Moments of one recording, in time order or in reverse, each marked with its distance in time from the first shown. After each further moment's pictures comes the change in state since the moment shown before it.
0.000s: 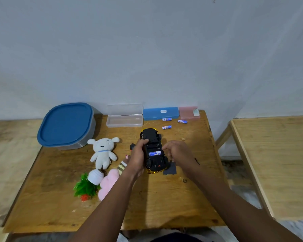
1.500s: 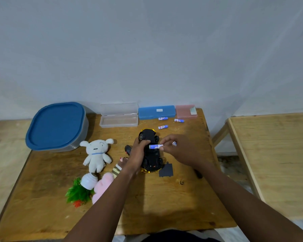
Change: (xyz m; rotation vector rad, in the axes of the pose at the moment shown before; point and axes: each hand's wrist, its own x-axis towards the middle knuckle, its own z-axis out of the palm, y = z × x) left_hand 0.036 -0.005 0.003 0.214 0.019 0.061; right_hand 0.034 -0.001 -0.033 -0.344 -0.116 -0.331
